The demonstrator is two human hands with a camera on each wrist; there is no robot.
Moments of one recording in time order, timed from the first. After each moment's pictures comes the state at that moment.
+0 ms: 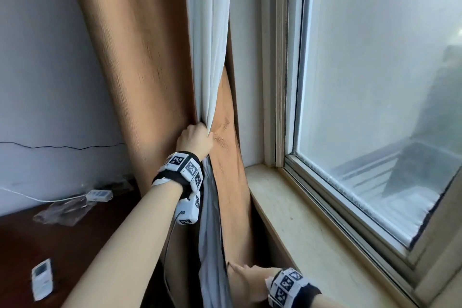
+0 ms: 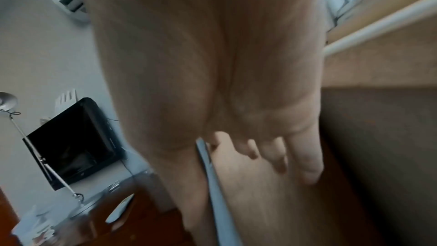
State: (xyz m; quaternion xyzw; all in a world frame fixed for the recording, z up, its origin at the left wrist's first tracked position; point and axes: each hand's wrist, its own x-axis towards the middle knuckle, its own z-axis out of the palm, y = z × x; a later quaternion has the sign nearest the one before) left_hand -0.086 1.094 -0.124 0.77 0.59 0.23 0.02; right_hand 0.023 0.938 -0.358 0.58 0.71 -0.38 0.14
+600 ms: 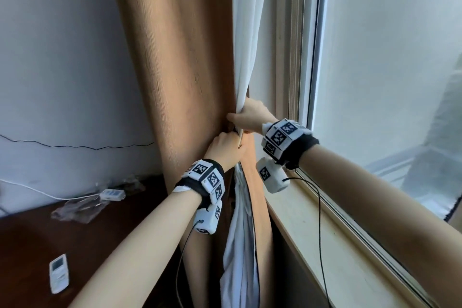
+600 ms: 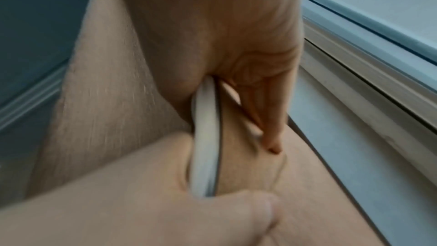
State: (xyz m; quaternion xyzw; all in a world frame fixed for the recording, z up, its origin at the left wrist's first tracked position) left_hand -0.076 1.073 -0.130 0.84 0.50 0.18 0.02; right_hand 0.025 1.053 -0.060 0.67 0.65 -0.13 -0.33
